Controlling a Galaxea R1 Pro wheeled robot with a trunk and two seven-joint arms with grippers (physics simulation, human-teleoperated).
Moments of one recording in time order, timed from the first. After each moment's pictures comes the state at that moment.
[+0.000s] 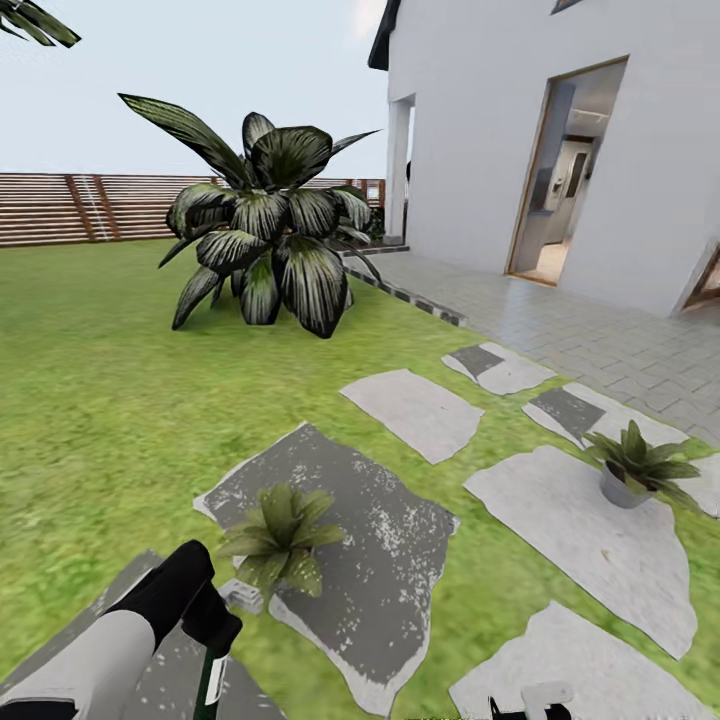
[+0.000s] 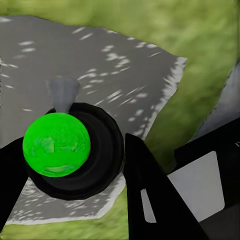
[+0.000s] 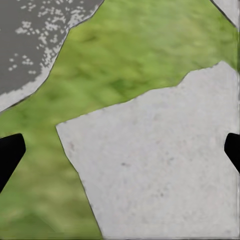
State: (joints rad) left arm -0.70 0.10 -0.04 -0.47 -0.75 0.88 -0.93; right arm -0.34 -0.05 -0.21 -0.17 0.32 -0.38 -0.08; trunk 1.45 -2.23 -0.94
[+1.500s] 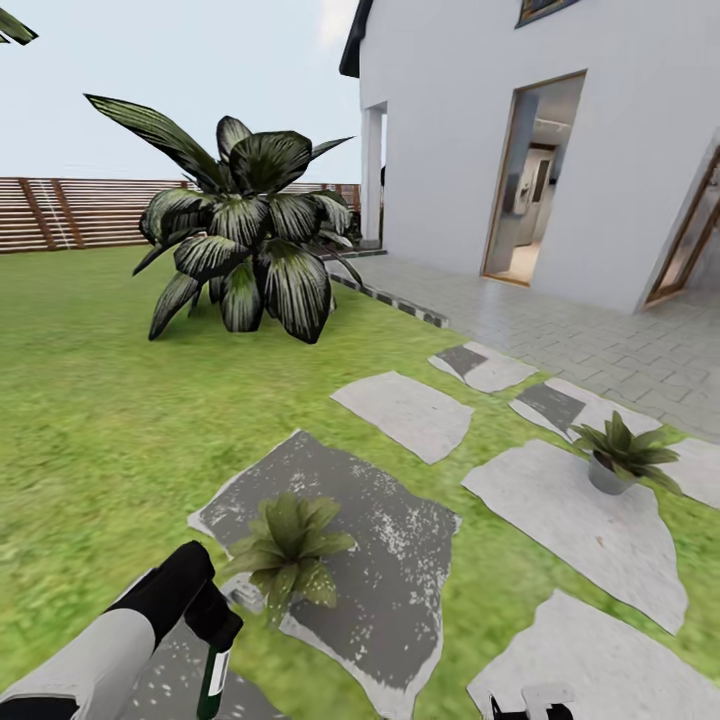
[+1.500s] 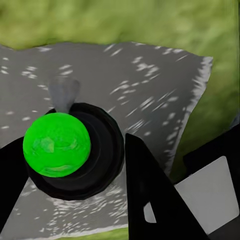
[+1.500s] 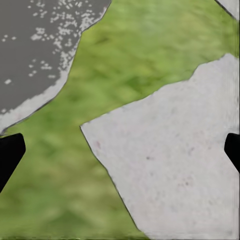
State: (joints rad) left arm -0.71 0.10 -0.04 -0.45 -0.76 0.79 -0.92; right arm -0.34 -0.05 -0.21 -0.17 0.31 -0.39 -0.08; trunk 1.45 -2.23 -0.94
